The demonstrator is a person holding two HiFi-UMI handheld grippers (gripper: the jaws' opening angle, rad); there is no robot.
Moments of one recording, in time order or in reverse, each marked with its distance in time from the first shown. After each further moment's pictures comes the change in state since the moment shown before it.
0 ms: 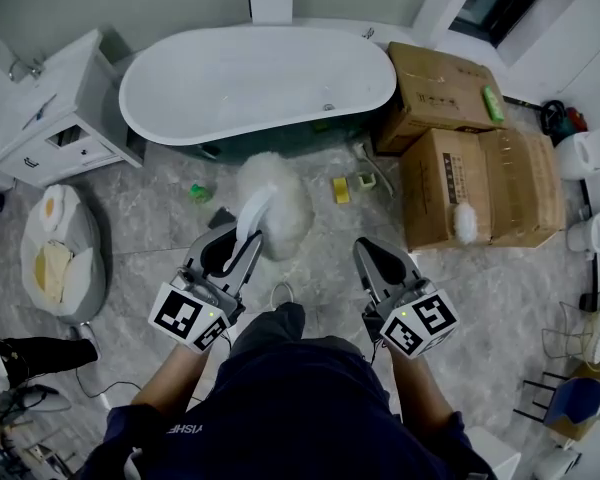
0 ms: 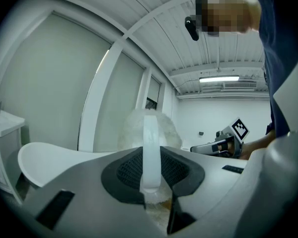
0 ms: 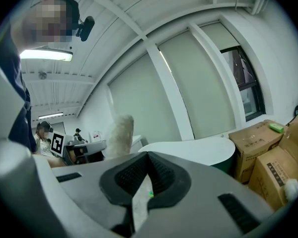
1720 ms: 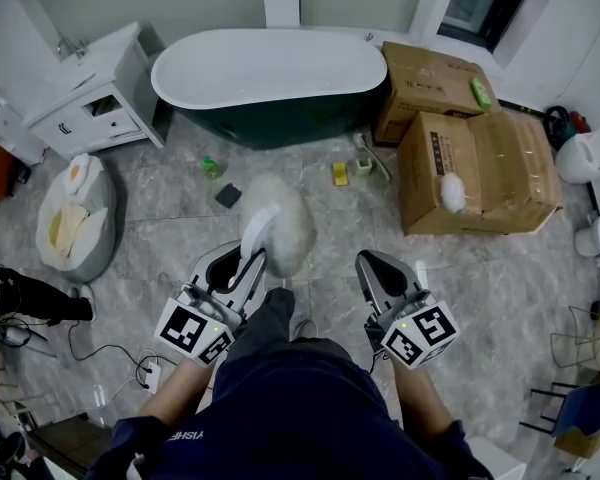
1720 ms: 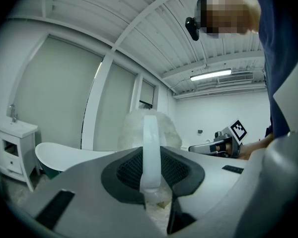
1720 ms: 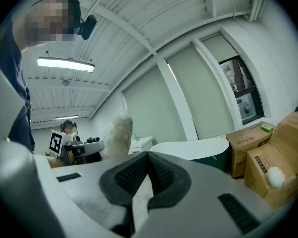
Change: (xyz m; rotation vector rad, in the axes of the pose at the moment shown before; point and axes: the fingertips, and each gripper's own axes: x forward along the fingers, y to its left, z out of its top) left arm -0.139 -0.272 -0.044 0.053 -0.027 0.081; right arm -0.269 0.078 -0.074 -0.033 -0.061 0.090
